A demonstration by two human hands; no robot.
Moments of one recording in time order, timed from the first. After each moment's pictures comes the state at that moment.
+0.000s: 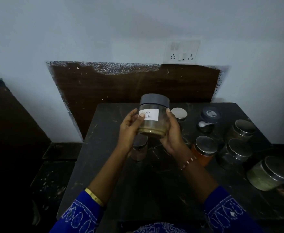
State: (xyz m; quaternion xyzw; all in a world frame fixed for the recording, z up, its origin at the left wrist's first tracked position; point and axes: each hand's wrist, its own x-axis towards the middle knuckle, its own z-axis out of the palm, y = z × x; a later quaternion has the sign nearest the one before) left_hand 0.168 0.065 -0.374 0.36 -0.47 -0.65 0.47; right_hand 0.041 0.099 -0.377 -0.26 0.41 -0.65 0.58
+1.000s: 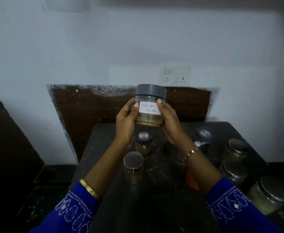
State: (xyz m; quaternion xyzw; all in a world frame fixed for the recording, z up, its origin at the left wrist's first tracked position) left_hand 0.143 0.035 -0.305 0.30 -0.51 -0.59 0.55; right_hand 0.020 0.065 -0.306 -0.42 0.46 -0.66 0.43
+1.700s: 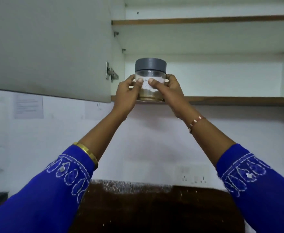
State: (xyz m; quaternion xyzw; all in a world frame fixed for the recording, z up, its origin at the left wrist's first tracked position) left_hand 0.152 -0.102 0.022 0.20 -0.68 -0.22 0.66; right_hand 0.021 -0.071 0.032 -0.63 0.36 -0.67 0.14
